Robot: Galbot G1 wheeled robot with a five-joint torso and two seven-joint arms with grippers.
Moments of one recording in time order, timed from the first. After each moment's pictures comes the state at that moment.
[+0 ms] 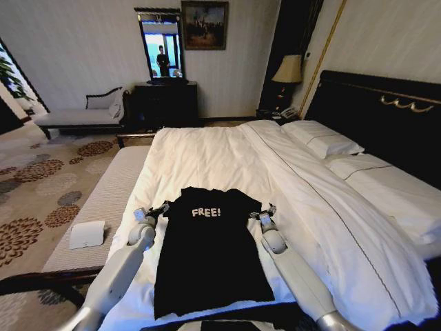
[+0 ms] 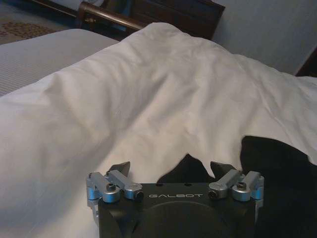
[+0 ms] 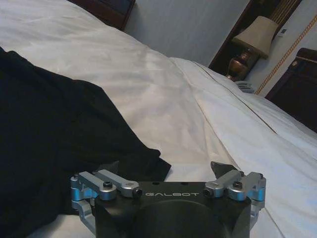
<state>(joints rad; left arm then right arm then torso) 0.77 -1.15 -0.19 -1.22 -0.93 0.18 -0.32 -0.94 1.19 0.20 1.39 0.03 -0.29 0.27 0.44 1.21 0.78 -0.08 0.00</state>
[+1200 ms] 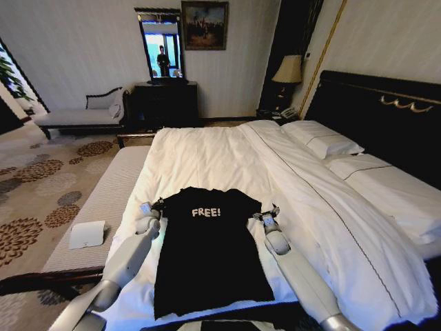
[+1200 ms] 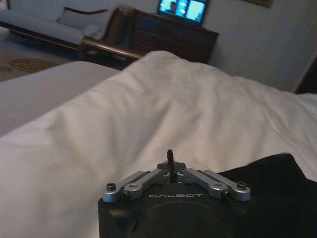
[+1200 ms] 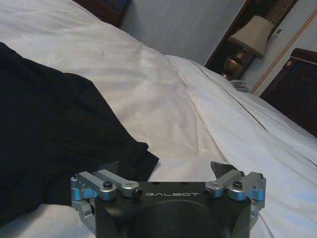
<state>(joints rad) 0.73 -1.15 -0.19 -1.12 -0.85 0.04 -0.25 -0.95 1.17 0.22 1.40 0.02 -0.29 0.27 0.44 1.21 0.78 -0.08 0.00</state>
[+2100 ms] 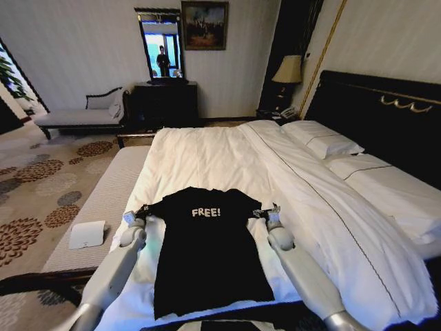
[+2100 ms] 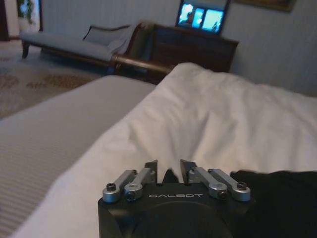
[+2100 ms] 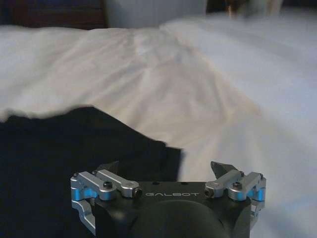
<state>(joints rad) 0.97 -1.07 -0.35 -1.38 -0.80 0.07 -0.30 -0.90 1.15 0.25 1.43 0.64 -0.37 0.26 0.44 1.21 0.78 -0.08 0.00</state>
